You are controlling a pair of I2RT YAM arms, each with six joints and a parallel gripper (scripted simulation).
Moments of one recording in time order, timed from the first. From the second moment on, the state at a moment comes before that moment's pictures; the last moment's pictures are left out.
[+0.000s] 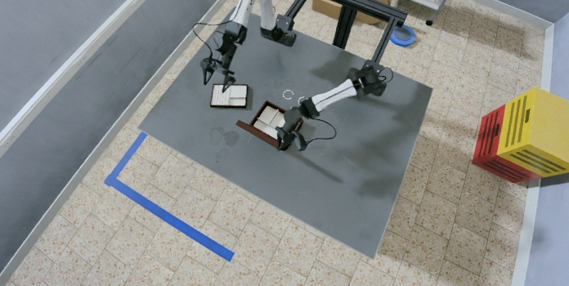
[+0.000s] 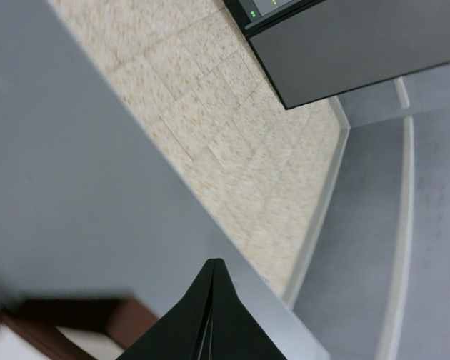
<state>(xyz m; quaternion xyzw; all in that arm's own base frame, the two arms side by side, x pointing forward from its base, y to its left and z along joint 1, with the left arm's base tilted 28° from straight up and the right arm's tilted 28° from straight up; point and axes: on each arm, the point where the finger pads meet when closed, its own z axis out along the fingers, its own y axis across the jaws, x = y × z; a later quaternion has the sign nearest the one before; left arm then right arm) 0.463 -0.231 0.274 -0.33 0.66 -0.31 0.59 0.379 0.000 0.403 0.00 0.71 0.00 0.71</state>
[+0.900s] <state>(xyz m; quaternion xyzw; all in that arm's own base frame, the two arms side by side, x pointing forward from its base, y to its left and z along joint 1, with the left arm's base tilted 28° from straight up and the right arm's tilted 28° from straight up) 0.377 -0.007 0.414 -0.02 0.69 -0.01 0.72 0.379 0.000 0.402 0.00 0.71 0.00 0.71</state>
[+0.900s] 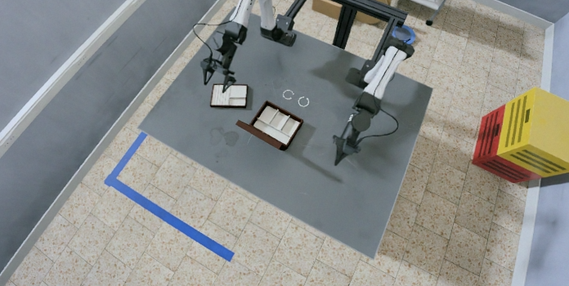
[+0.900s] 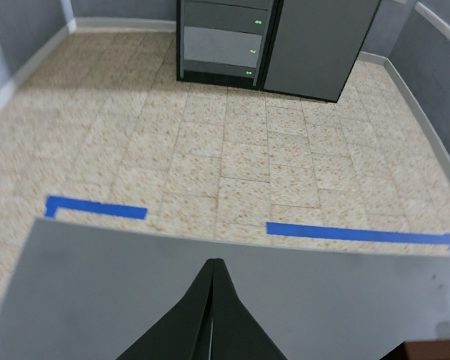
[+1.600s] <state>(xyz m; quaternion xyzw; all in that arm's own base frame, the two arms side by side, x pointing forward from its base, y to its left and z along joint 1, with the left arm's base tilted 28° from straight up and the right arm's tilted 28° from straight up) 0.378 -0.001 0.402 0.00 0.71 0.00 0.71 0.379 0.000 0.402 0.00 0.71 0.00 0.71</state>
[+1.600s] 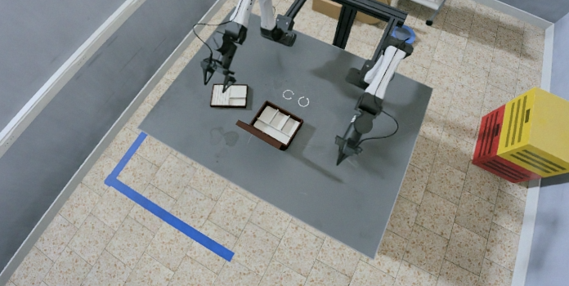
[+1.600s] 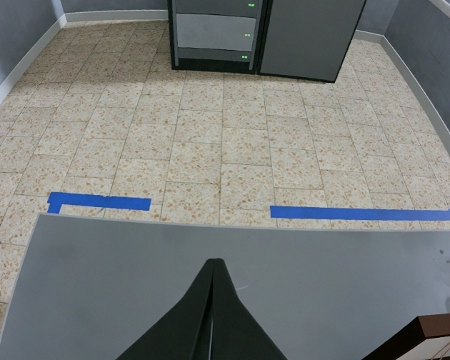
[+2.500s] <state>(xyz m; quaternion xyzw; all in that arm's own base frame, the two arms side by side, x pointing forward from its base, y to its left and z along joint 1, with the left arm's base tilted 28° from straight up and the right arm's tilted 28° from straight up) 0.379 0.000 0.401 0.00 0.71 0.00 0.71 0.379 0.000 0.402 0.00 0.71 0.00 0.71</state>
